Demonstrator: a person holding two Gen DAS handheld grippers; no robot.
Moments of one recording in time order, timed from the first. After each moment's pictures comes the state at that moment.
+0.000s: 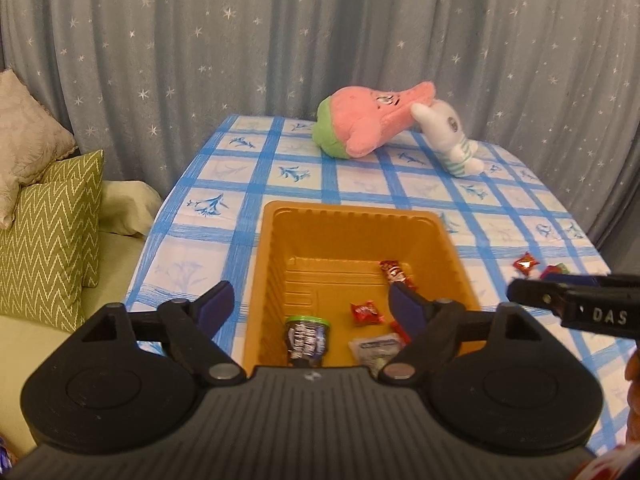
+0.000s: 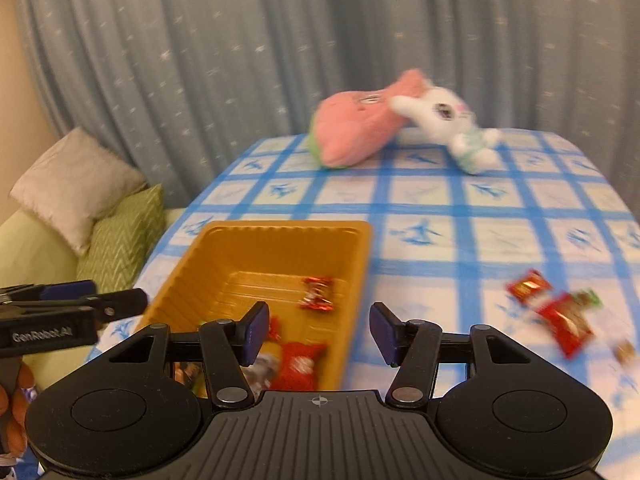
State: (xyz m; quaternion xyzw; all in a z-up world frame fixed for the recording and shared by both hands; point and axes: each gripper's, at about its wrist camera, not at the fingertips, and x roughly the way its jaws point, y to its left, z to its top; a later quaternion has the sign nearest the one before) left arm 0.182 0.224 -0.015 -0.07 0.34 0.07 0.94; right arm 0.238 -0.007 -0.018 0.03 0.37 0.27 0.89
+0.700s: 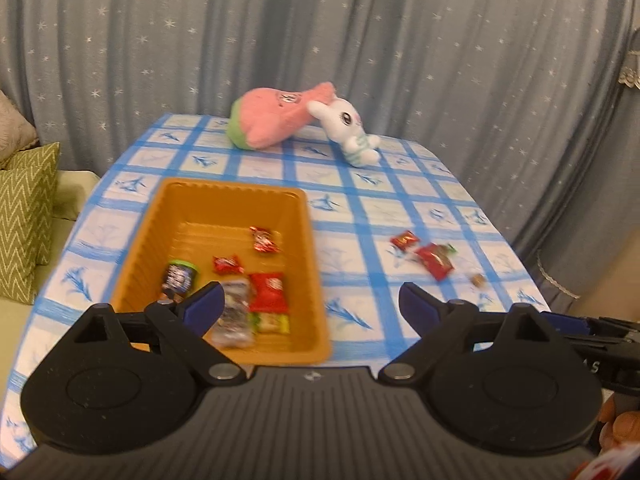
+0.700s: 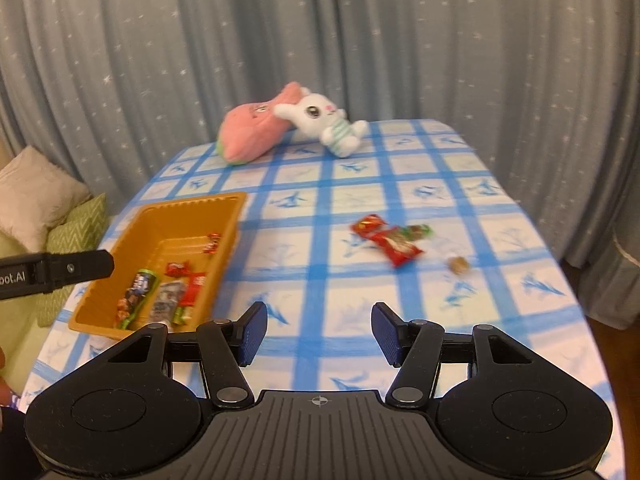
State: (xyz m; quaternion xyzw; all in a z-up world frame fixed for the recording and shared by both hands) left arm 0.111 0.099 0.014 -0.09 0.33 0.01 0.94; right arm 0.129 -0.145 0.018 0.03 0.37 0.16 0.91
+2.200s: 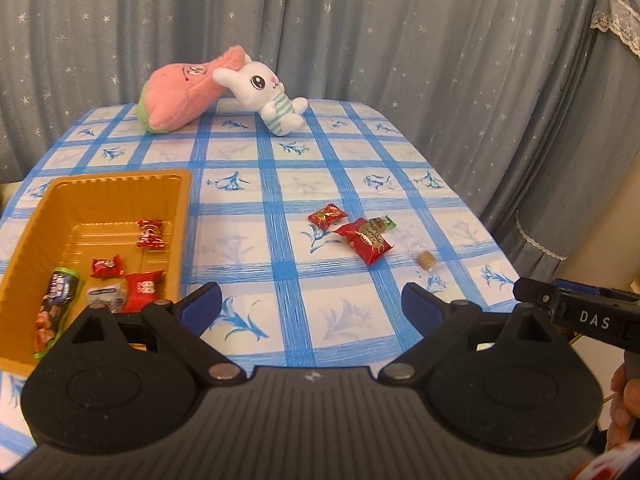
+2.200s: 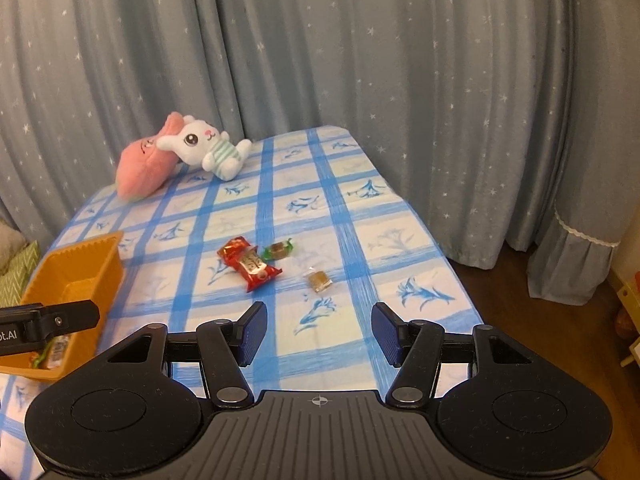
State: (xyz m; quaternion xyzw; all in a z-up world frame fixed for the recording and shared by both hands) left arm 0.190 -0.010 -0.026 -0.06 0.36 -0.04 0.93; right arm 0.176 -0.265 -0.007 0.07 0.36 0.08 0.93
